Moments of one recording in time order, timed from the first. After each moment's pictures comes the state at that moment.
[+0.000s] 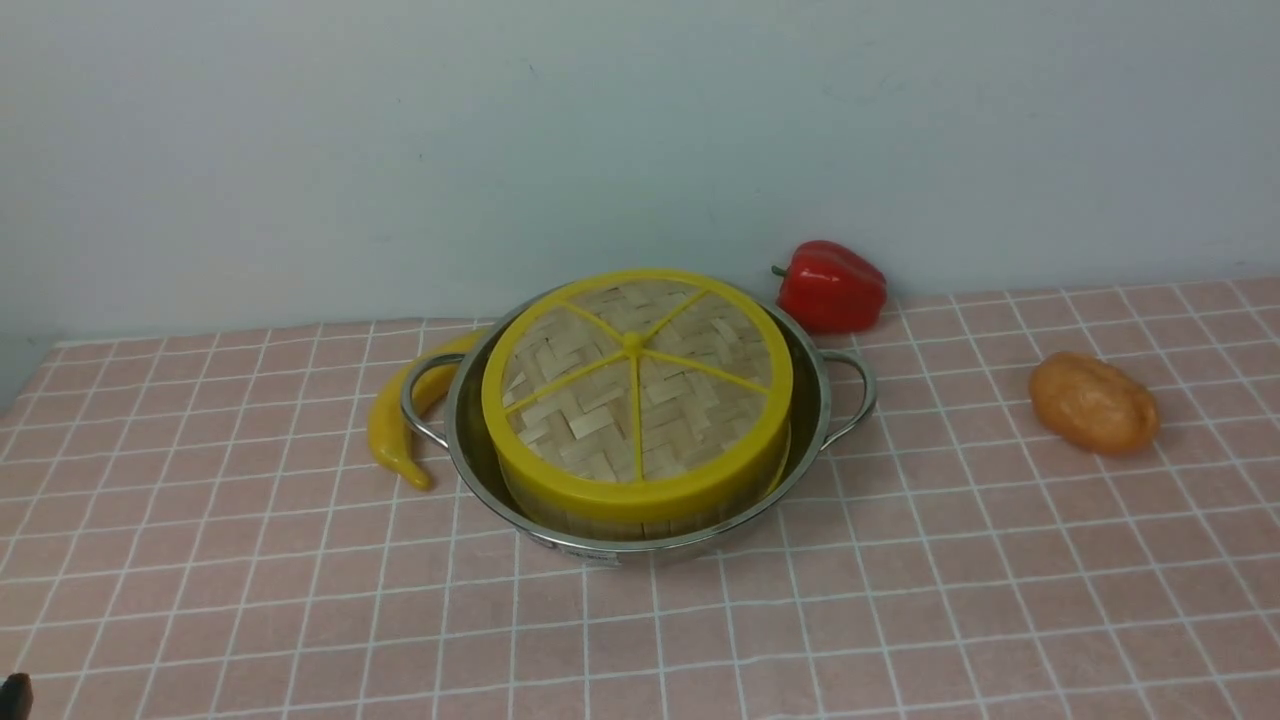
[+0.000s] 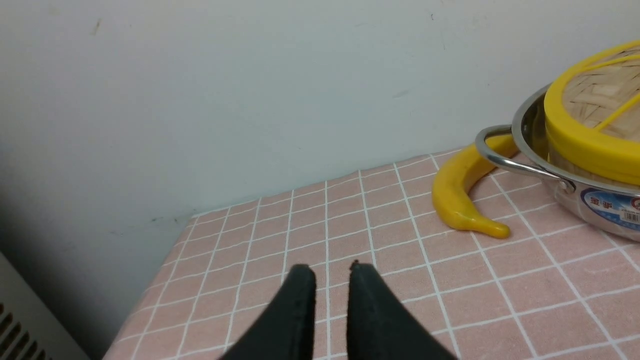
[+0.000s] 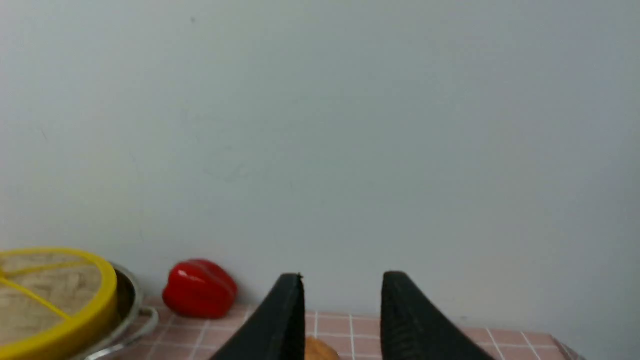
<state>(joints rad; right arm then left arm) 0.11 0.00 -0.20 -0.41 0.32 0.42 0.07 0.00 0.01 0.14 0.19 0.14</state>
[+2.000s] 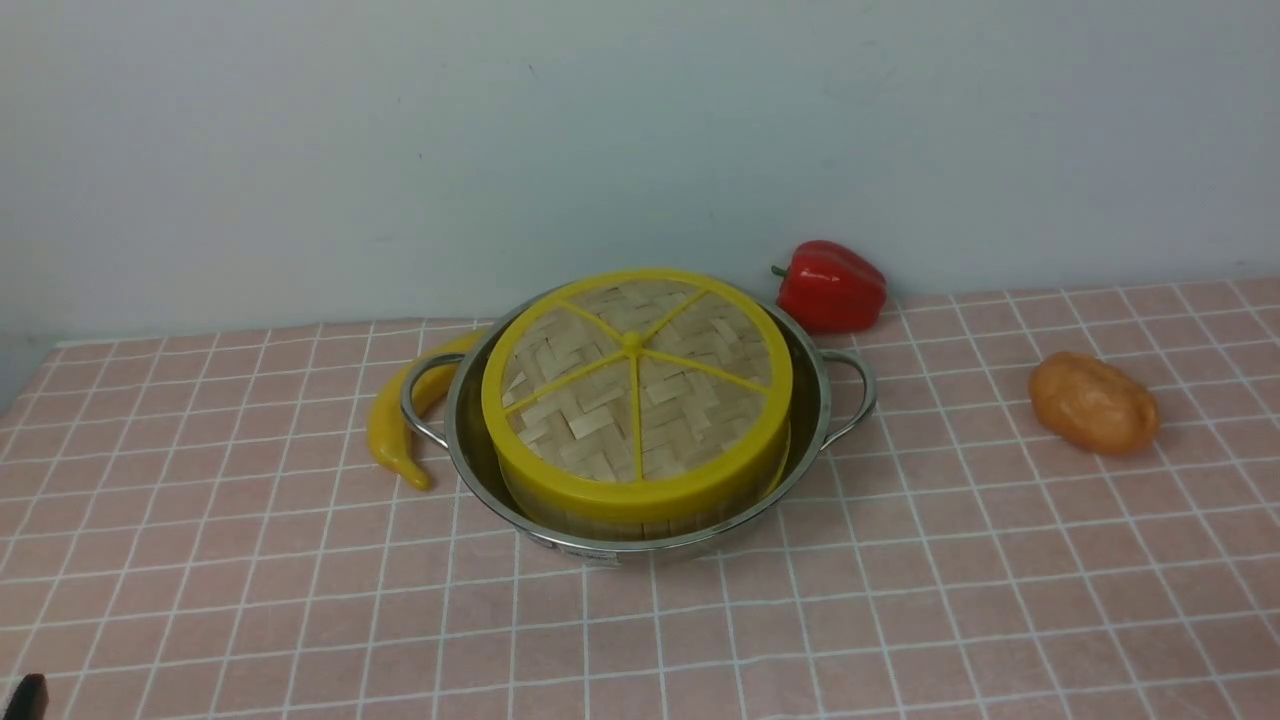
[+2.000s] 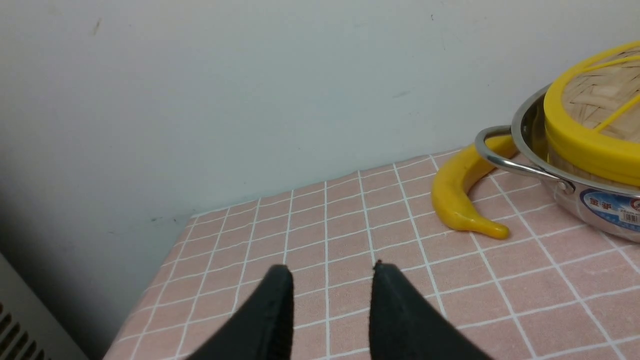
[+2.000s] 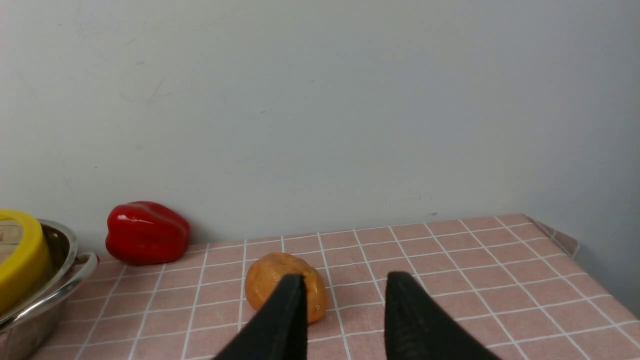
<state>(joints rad) -0.08 0.00 0.01 -0.34 0.17 0.51 0.07 0.00 0.01 0.14 0.19 0.14</state>
